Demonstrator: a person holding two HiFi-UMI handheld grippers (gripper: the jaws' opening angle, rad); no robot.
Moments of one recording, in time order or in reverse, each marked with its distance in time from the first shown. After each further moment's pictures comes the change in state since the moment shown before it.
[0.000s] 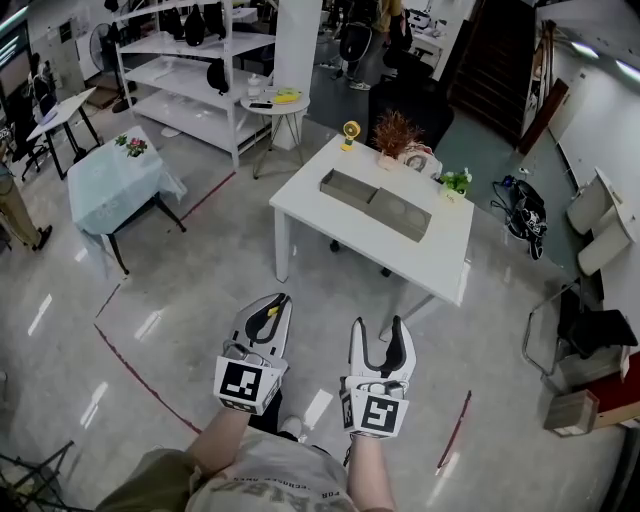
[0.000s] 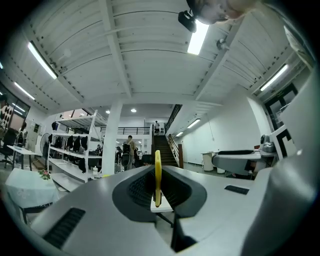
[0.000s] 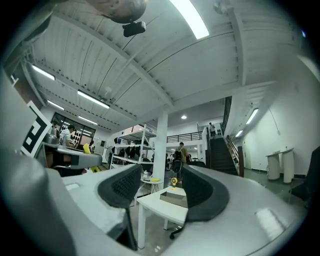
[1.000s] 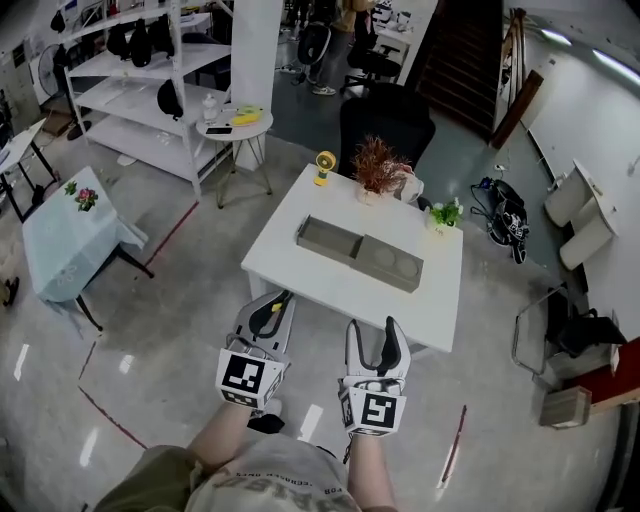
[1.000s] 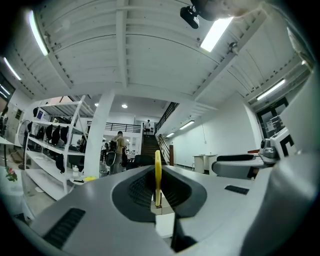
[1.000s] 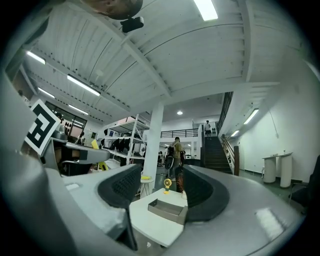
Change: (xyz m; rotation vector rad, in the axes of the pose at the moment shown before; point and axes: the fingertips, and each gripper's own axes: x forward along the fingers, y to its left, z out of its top) left arm 0.239 0.118 0.004 -0.042 0.014 -0.167; right arm 0.237 -0.029 -0.036 -0.026 0.065 -0.092
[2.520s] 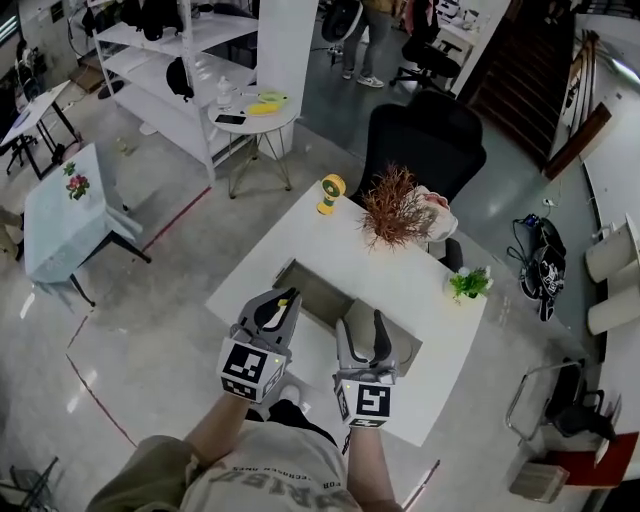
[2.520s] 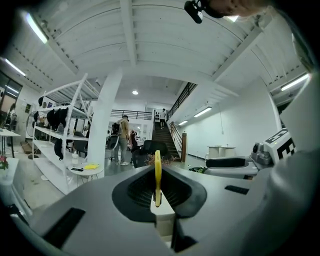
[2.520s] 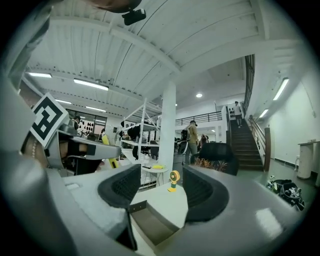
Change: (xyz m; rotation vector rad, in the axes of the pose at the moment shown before) left arm 0.282 0.065 -0.067 -0.065 0.146 0.130; right arm 0.279 -0.113 -0.109 0.026 0.143 0.302
